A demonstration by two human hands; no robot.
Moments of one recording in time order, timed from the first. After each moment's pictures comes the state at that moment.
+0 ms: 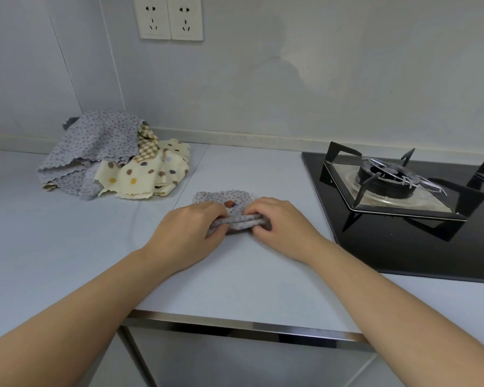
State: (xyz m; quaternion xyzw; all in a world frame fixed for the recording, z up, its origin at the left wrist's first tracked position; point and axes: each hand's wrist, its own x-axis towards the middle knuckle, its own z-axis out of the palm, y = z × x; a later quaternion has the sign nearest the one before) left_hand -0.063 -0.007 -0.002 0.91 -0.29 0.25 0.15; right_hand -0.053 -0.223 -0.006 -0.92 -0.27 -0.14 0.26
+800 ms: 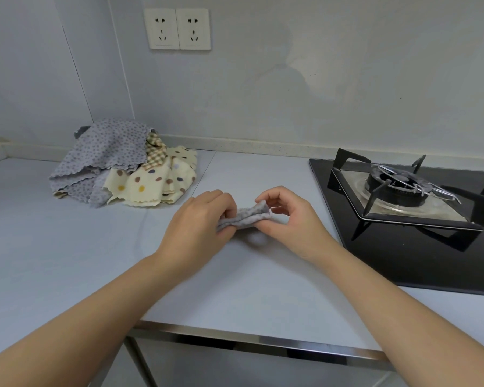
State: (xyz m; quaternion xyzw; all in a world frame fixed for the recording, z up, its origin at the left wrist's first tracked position) left_hand -0.064 -0.016 0.014 0.87 -0.30 0.32 0.23; right_hand -0.065 -0.215 0.013 -0.80 -0.23 -0.14 0.54
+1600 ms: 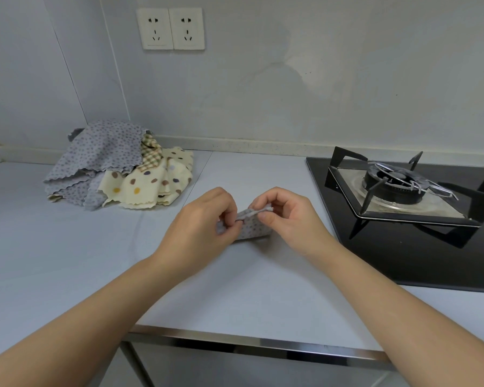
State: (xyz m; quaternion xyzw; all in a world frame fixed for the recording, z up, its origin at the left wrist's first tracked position) left_hand -0.073 -0.023 0.024 0.84 -0.33 0.28 0.32; right_hand -0.061 -0.217 0.014 -0.73 -0.25 -0.10 0.62
